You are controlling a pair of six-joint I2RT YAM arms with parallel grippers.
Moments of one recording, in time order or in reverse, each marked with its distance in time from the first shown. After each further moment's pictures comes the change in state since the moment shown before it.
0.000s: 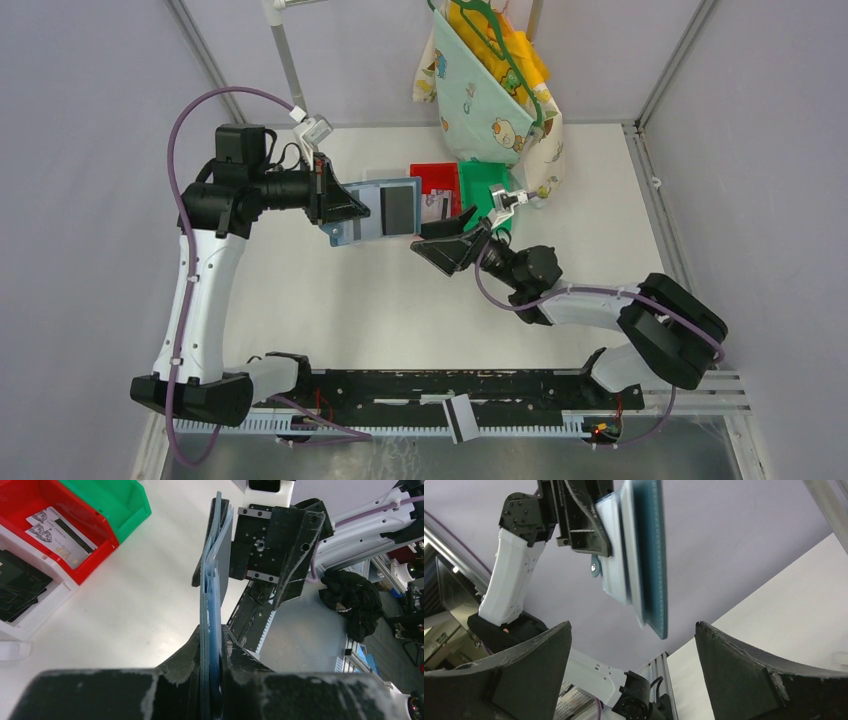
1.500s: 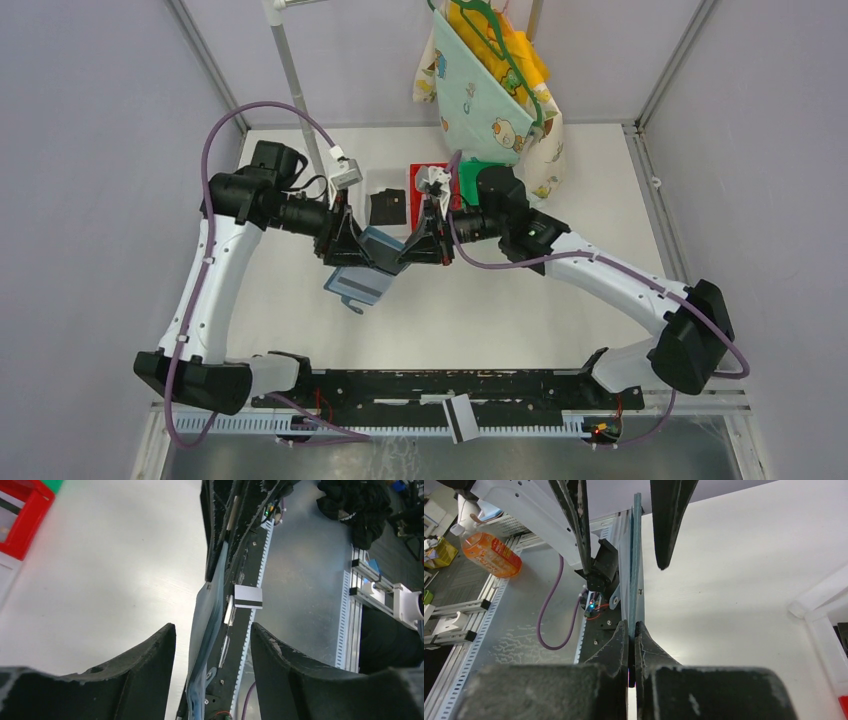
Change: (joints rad) left arm -0.068 0.061 -0.034 -0.376 0.047 0.526; right arm -0.032 -0.023 0.602 -1.329 -0.571 -0.784
